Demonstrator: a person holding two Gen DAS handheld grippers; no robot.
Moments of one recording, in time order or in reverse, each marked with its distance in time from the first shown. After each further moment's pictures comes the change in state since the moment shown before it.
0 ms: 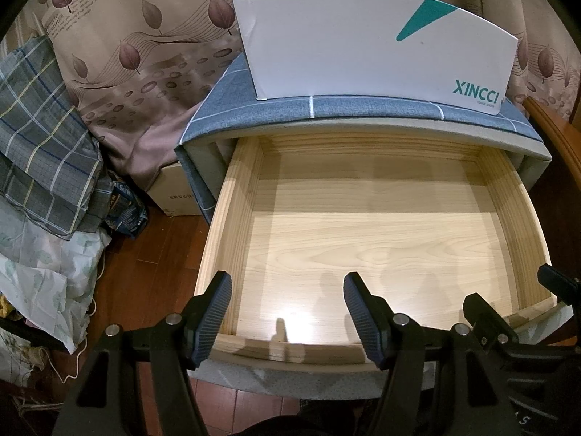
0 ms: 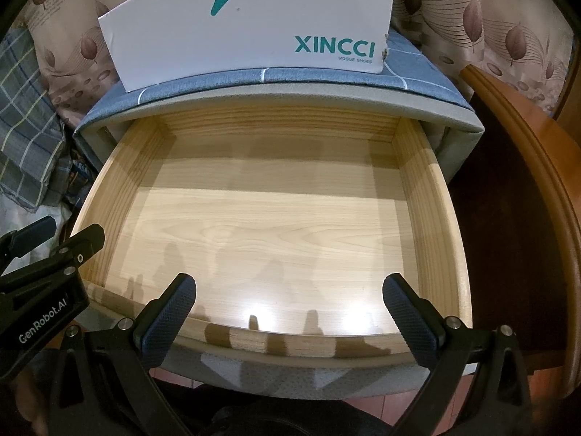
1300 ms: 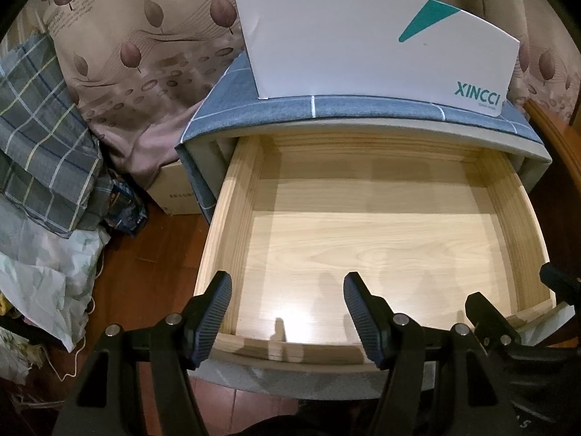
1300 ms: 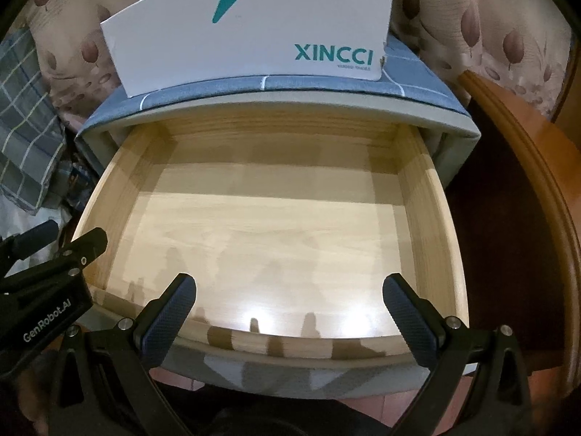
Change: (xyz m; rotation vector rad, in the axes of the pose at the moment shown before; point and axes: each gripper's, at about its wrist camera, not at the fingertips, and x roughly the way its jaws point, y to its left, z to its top) left arm 0.000 0.001 0.000 -0.008 -0.001 0.001; right arm -0.004 0.003 0.001 -0.009 -0.018 -0.004
